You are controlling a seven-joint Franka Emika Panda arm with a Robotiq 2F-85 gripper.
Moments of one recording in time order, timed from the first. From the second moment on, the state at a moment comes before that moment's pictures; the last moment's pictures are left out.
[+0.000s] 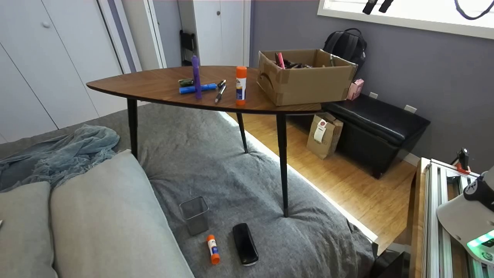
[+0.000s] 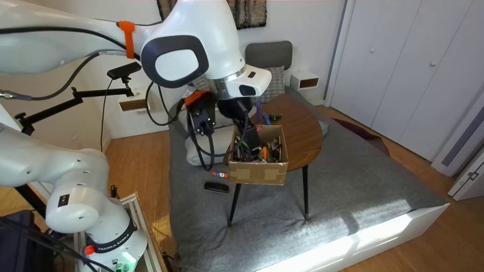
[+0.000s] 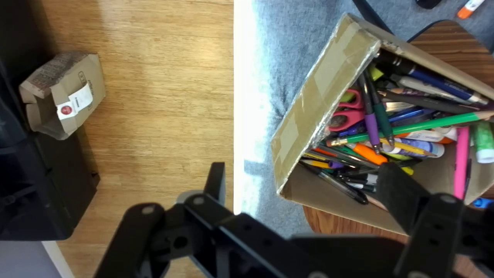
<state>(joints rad) -0.20 -0.57 -0.24 -2.33 -0.10 2.04 -0.09</state>
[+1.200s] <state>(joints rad) 0.03 -0.28 -0.36 -2.25 0.60 2.13 -0.62</state>
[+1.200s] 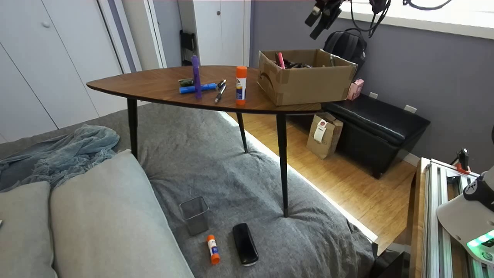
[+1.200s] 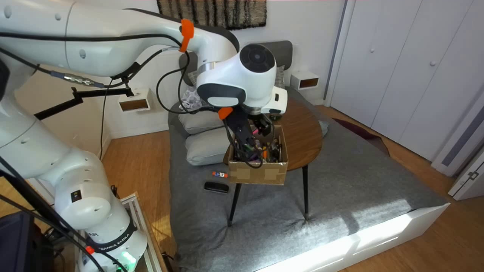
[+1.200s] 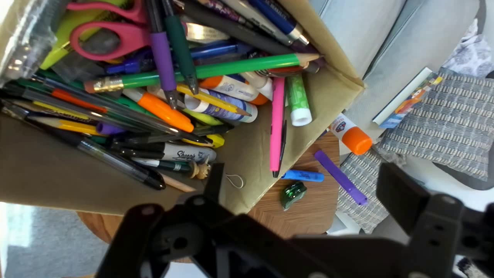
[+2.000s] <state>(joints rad) -0.03 -0.01 -0.25 -2.11 0.82 2.13 -0.74</state>
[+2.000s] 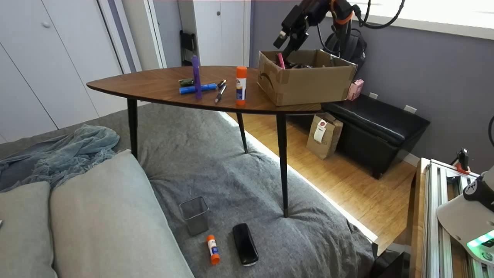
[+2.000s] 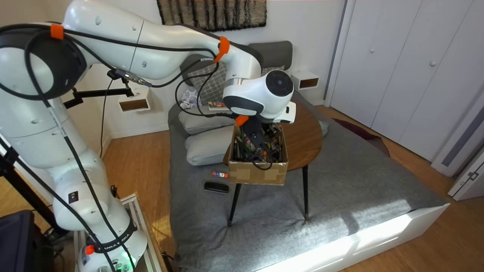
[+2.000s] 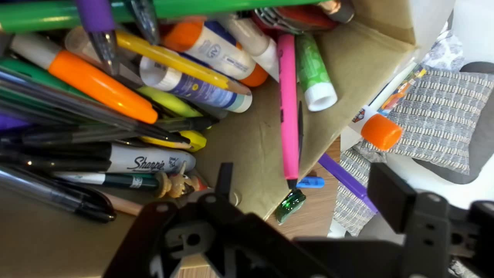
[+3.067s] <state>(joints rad) -0.10 0.04 -0.19 -2.05 0.76 2.09 -0.68</state>
